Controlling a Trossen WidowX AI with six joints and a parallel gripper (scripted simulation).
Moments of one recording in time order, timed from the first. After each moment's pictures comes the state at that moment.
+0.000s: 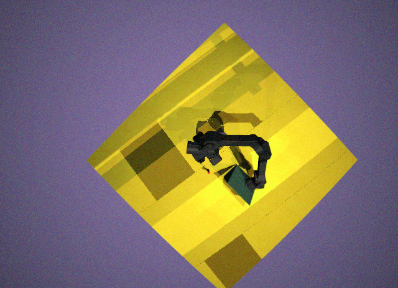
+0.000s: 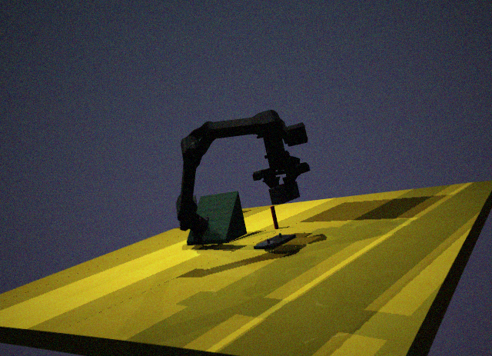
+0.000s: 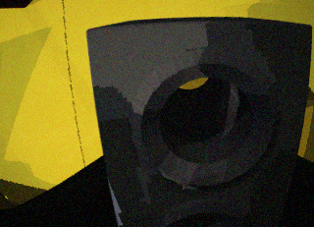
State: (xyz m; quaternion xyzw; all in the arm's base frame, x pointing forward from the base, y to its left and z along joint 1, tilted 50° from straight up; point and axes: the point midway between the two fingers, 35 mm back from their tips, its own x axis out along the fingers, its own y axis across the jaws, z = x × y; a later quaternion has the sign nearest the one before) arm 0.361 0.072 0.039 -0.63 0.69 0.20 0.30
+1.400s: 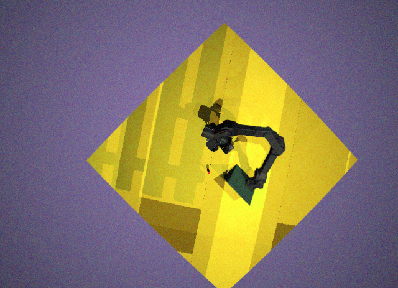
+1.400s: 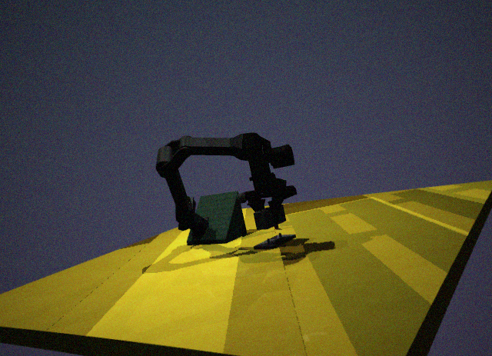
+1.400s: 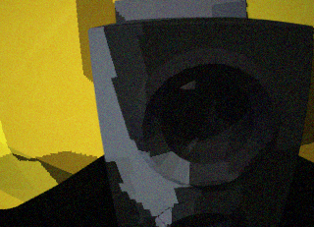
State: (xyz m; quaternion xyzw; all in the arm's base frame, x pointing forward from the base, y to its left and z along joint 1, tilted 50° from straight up) arm 0.346 -0.027 0.073 -0.64 0.69 0.21 0.28
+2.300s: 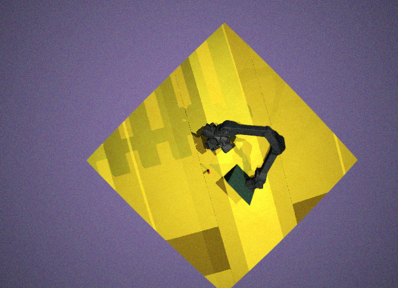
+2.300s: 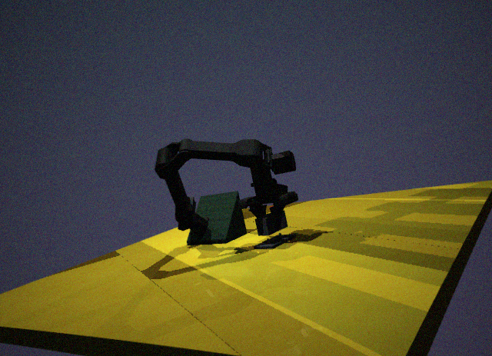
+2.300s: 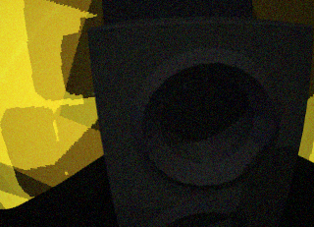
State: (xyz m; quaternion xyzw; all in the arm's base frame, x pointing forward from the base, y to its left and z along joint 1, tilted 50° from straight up) arm 0.347 -0.041 0.062 -0.64 0.69 0.21 0.28
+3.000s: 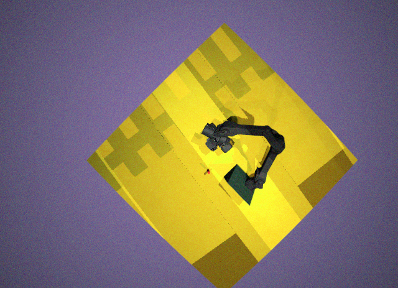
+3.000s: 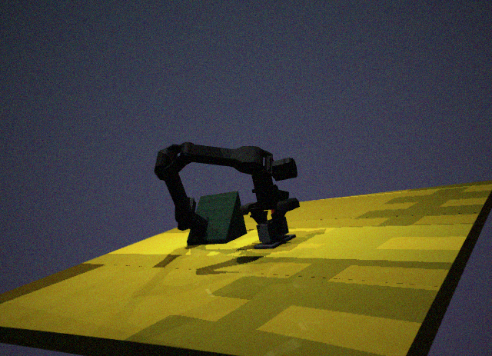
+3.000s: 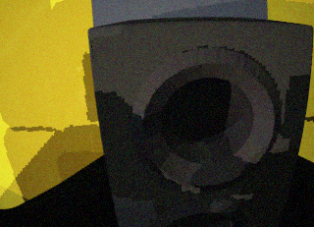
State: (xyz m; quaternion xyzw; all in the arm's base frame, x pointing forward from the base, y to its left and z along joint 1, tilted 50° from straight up) arm 0.347 -0.056 0.050 -0.64 0.69 0.21 0.28
